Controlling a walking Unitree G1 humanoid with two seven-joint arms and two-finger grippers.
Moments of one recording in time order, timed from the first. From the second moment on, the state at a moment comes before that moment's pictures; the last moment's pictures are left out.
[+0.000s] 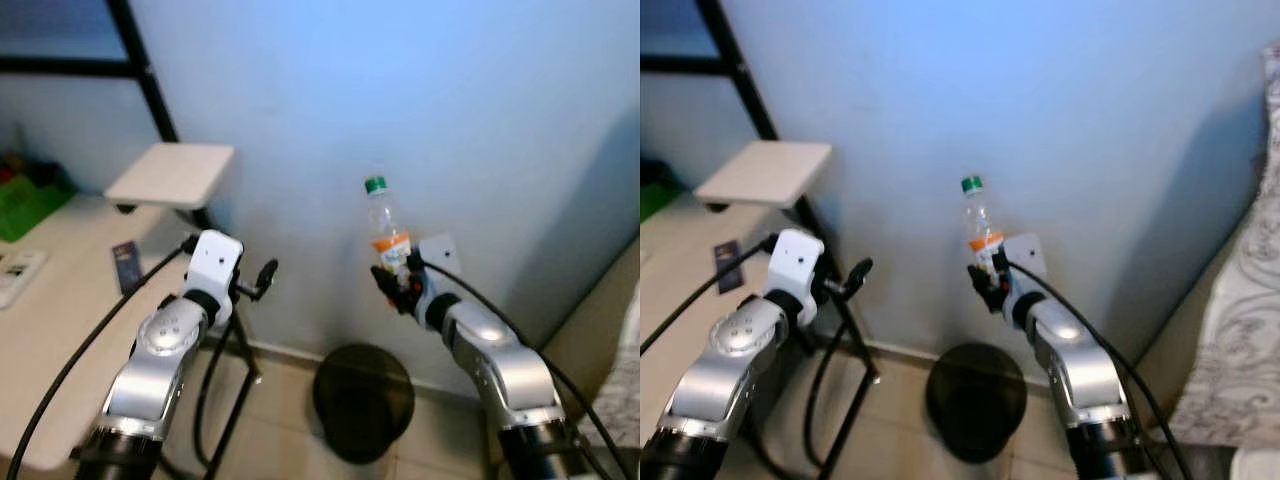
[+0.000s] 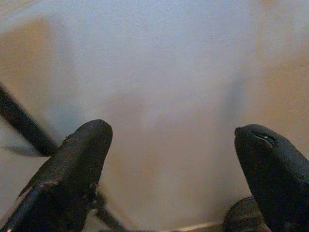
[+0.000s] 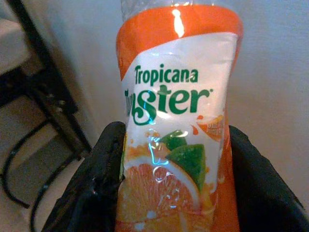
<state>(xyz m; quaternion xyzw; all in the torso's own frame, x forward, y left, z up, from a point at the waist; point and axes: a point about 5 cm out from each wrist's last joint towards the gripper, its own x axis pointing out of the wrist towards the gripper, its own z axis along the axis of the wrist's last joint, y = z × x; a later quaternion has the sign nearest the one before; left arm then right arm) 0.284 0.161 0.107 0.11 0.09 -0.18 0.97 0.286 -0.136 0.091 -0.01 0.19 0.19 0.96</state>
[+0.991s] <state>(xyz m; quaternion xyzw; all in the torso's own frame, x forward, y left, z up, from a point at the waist) 0.260 0.139 0.092 0.22 0.17 -0.50 0.82 0.282 -0.168 0.002 -0.27 0.40 0.30 0.82</state>
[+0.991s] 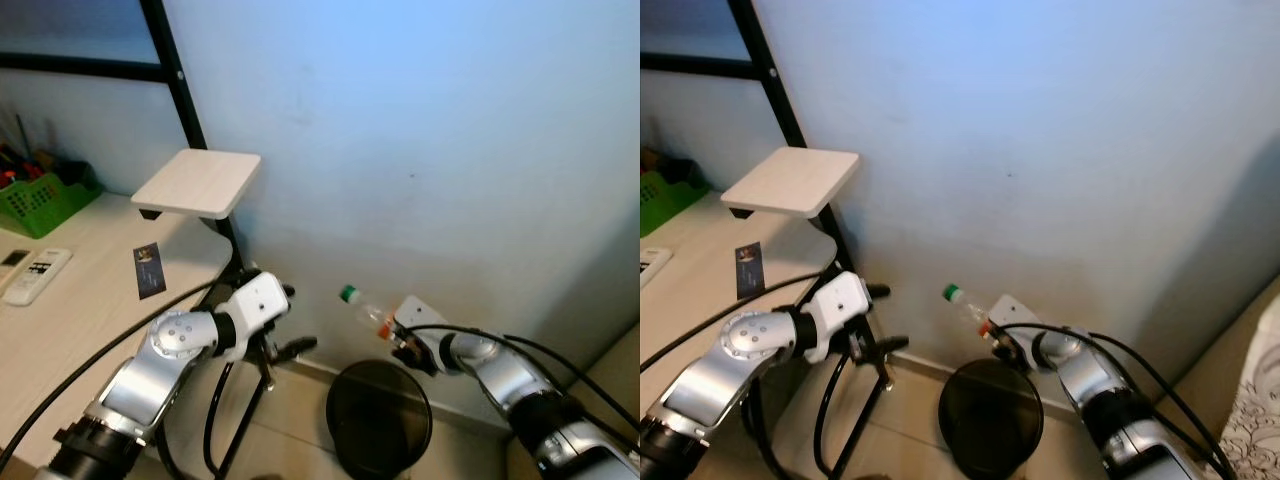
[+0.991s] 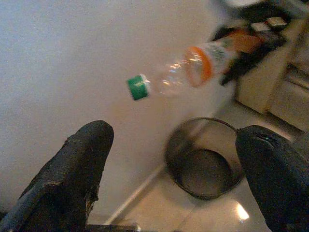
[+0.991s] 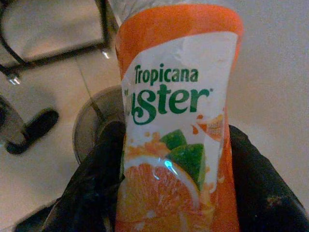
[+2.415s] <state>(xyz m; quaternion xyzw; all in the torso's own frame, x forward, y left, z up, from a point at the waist) 0.262 0.149 0.097 0.25 0.20 -0.53 0.79 0.277 -0.153 -0.022 -0.26 0.44 0.29 0.81</state>
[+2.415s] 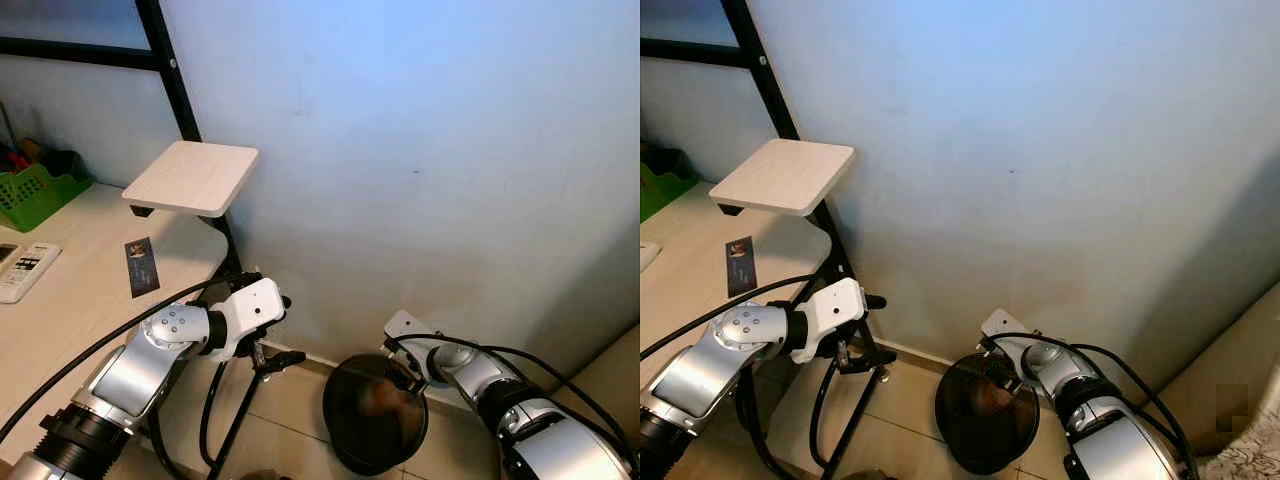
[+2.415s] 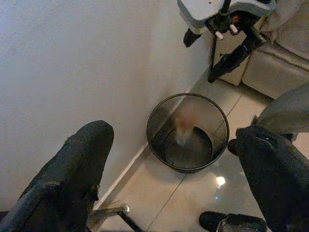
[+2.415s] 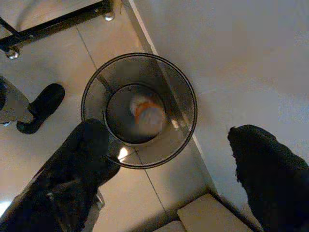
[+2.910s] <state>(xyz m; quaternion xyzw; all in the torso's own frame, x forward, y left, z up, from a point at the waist) 0.249 0.164 0.098 0.19 0.20 -0.48 0.84 0.287 -0.169 0.001 -0.15 0.34 0.21 0.91</state>
